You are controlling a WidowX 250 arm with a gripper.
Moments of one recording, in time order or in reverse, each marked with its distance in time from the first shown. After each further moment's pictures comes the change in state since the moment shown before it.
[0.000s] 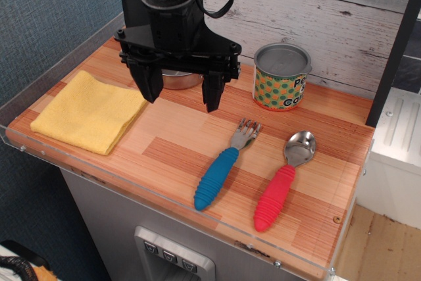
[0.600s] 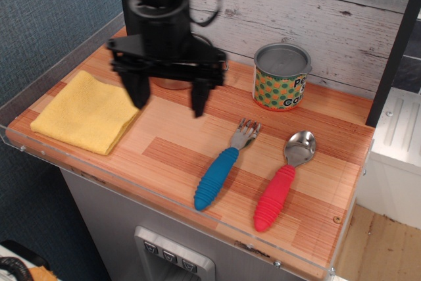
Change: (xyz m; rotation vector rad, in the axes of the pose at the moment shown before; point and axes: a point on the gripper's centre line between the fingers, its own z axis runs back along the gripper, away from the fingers) arm -0.002 0.019 -0.014 0.023 0.054 0.035
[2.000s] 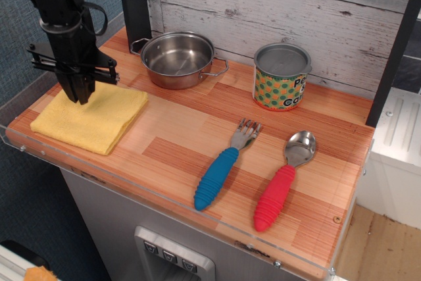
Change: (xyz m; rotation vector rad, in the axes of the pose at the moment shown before) arm 0.054 0.132 -0.078 0.092 -0.004 -0.049
